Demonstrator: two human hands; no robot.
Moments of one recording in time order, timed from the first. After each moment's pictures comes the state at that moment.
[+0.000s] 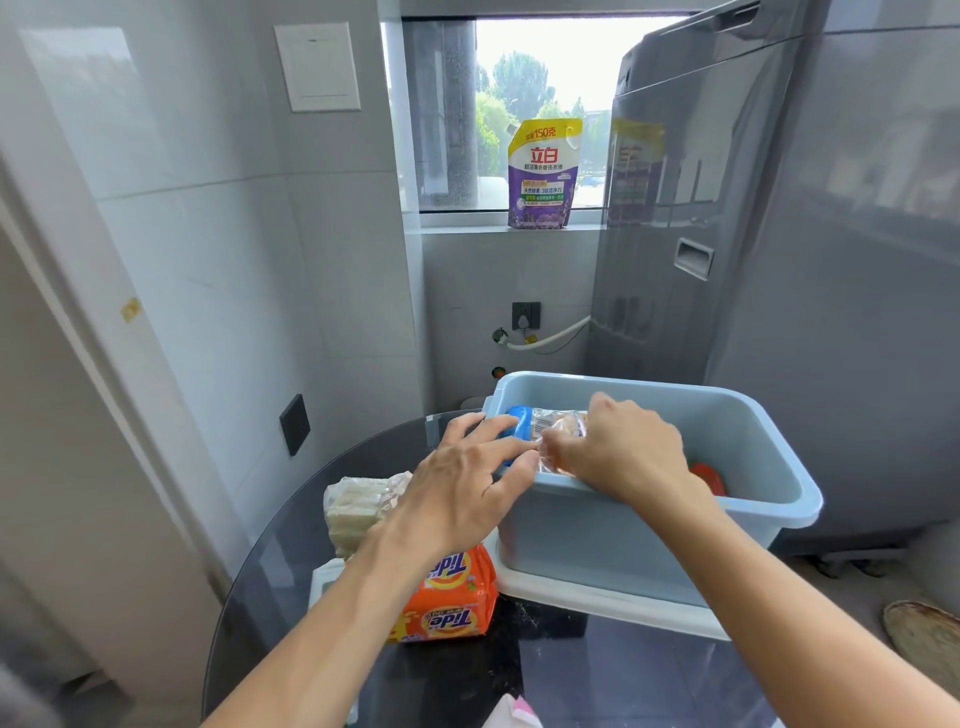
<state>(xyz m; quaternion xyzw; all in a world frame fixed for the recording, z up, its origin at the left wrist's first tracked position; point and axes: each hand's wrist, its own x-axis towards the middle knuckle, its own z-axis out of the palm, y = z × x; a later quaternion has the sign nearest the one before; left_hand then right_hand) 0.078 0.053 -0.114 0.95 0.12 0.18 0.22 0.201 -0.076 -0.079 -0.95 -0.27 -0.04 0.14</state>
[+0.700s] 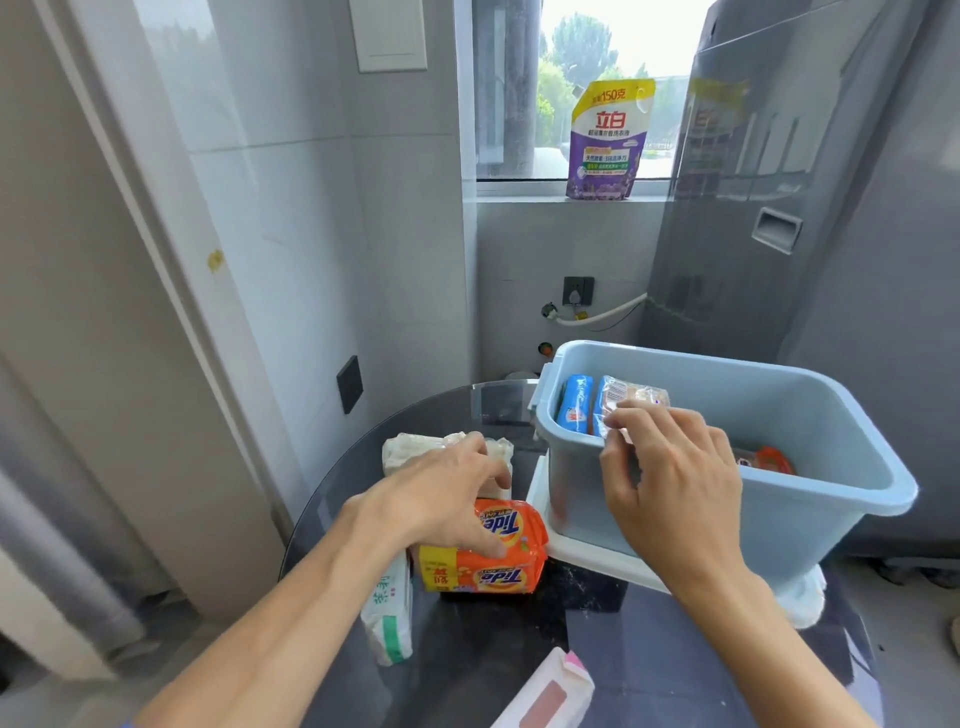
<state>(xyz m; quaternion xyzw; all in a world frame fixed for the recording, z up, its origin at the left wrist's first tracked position) 0.017 0.085 -0.118 0.98 0.16 -0.06 0.12 0.146 -0.092 -0.133 -0.80 -0.38 -0.36 0.29</state>
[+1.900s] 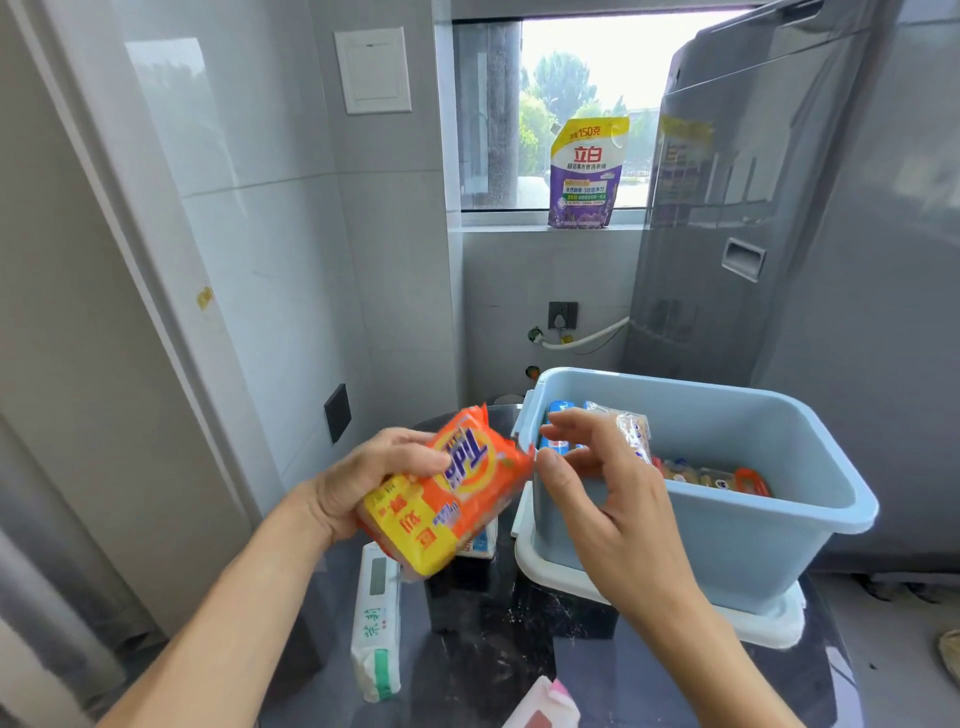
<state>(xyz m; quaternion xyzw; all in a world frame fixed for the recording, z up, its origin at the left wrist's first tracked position) -0.004 0.120 -0.088 0.69 0.11 0.03 0.72 0.107 -0.092 -0.104 -0.69 -0.44 -0.06 0.57</state>
